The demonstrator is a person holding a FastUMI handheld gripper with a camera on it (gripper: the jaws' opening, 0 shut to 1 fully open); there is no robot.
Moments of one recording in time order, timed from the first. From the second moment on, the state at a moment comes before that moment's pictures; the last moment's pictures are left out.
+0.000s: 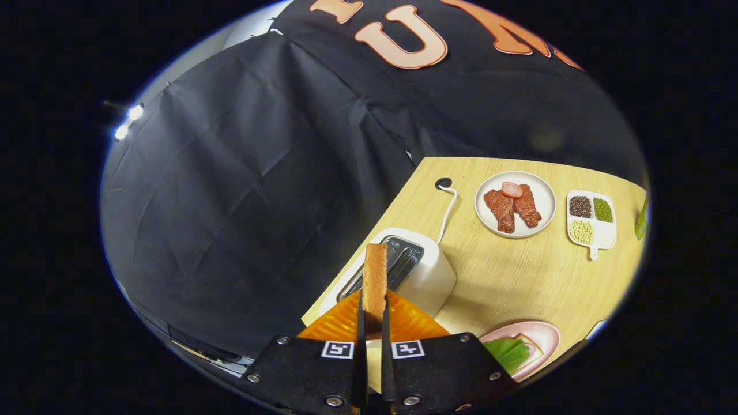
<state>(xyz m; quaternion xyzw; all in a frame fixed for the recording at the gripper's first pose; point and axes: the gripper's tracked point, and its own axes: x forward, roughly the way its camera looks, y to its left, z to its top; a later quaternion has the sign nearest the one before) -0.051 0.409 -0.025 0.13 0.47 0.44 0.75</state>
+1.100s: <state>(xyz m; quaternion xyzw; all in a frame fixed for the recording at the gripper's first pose) -0.074 0.272 -0.077 0.19 0.47 0.40 0.76</state>
